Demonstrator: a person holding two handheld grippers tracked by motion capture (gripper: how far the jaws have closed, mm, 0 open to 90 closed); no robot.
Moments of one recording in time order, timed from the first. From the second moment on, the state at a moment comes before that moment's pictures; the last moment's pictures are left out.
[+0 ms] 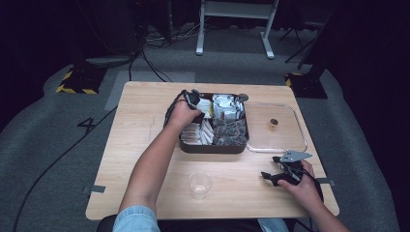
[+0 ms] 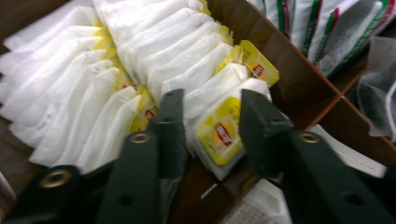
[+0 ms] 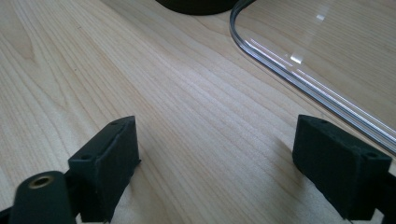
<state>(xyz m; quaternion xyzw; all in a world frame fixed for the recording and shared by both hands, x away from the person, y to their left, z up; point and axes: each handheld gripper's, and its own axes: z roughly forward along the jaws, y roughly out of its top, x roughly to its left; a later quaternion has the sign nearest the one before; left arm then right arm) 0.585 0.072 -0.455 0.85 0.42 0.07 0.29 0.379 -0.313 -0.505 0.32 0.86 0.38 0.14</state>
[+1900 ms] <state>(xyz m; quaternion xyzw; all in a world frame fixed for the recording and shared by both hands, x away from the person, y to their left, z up) 0.480 0.086 -0.338 0.84 0.32 0.13 0.41 0.379 -0.313 -0.505 0.32 0.86 0.38 0.14</state>
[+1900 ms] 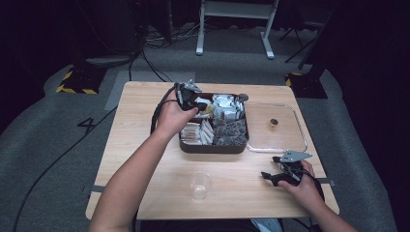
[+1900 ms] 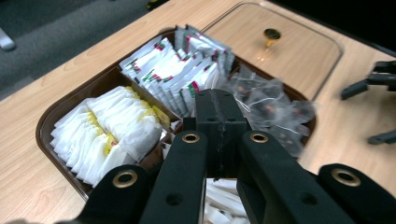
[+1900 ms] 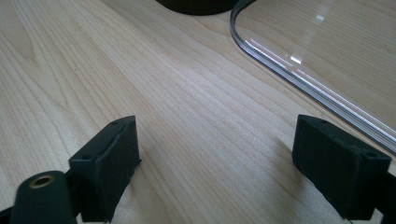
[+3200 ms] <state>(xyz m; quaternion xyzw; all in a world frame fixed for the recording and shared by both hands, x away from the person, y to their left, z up) 0.322 0.105 -0.338 0.84 0.24 0.09 0.48 0.379 -0.313 -0.505 0.32 0.86 0.38 0.14</state>
